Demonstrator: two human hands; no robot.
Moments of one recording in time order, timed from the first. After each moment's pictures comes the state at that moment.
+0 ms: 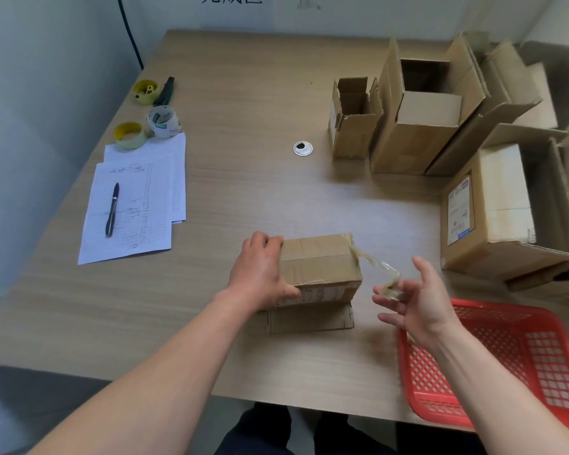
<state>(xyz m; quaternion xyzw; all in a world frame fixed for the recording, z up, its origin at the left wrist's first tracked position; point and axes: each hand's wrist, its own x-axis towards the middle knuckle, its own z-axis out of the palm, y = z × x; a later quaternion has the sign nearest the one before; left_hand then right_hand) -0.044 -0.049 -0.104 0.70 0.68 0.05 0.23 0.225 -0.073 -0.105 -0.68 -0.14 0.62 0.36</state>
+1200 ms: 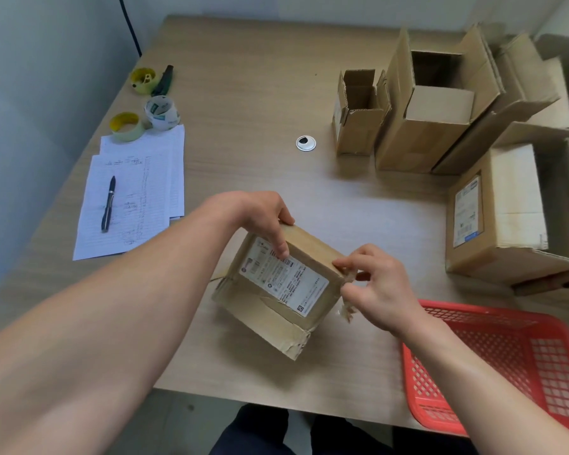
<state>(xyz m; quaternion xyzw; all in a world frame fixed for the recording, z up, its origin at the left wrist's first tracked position) -0.058 0.060 -0.038 0.70 0.58 -0.19 0.37 0.176 -0.056 -0.093 -0.57 -0.69 0.35 0.28</state>
